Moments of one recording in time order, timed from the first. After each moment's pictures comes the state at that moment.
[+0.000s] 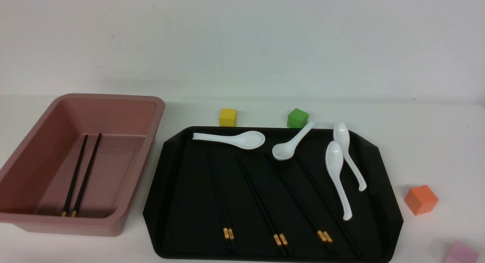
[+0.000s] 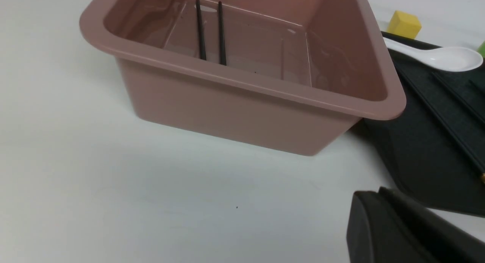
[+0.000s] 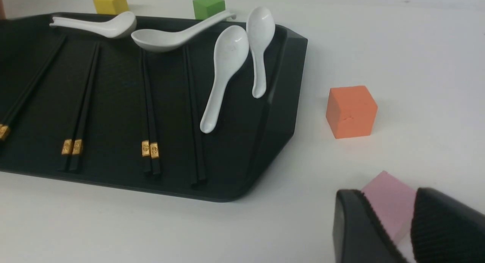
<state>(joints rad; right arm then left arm) 0.15 -0.01 0.02 0.03 0.37 0.05 -0.05 -0.01 0.03 -0.09 0.38 -0.20</state>
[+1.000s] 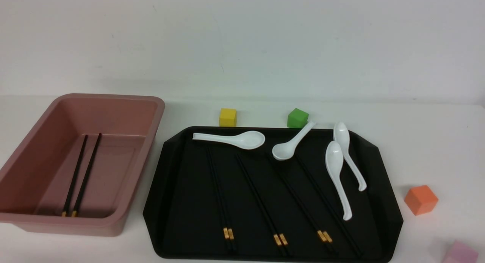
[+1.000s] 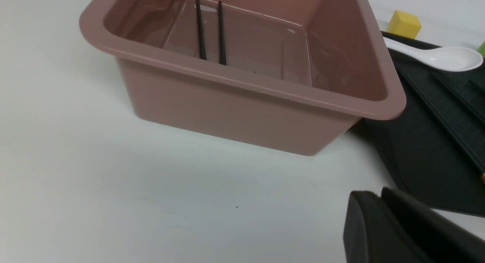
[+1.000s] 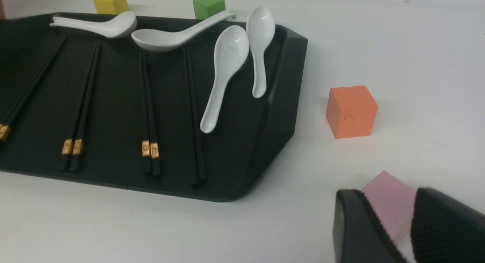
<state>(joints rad) 0.15 -0.01 0.02 0.03 0.37 0.05 -0.05 -0.01 0.03 -0.09 0.38 -0.20</state>
